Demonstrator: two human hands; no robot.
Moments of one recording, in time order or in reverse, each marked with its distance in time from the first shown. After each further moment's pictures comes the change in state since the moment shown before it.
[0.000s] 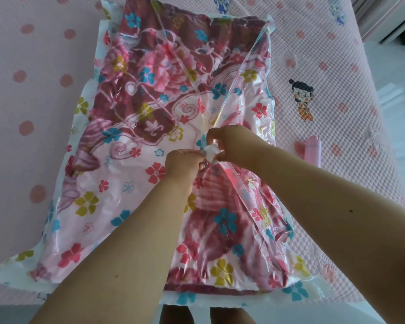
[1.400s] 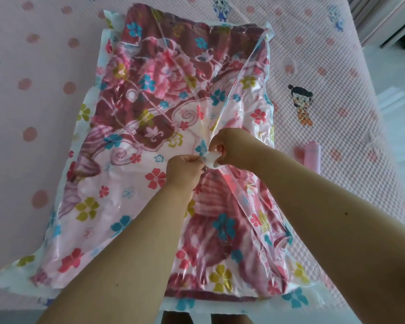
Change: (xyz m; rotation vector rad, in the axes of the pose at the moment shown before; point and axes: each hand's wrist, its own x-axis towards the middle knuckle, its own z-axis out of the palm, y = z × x) left_hand 0.001 -0.005 0.001 0.073 0.016 0.094; right_hand 0.005 0.008 -0.004 0.015 -0.030 0.002
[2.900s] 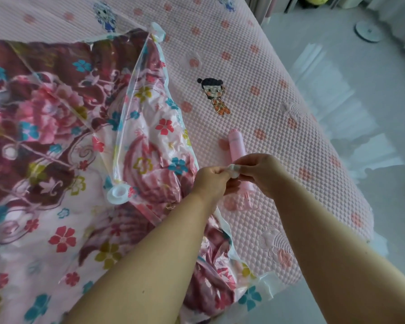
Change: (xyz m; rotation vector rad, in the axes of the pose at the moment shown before) left_hand -0.049 -0.010 0.210 0.035 -0.644 -0.167; right_hand -0.151 0.182 0.041 1.297 0.435 0.742
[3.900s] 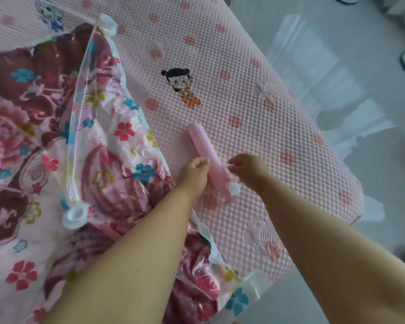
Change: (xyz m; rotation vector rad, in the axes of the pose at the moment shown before) left_hand 0.055 -0.019 0.021 0.482 0.088 0.085; right_hand 0.037 0.065 -0.033 -0.346 0.144 0.050
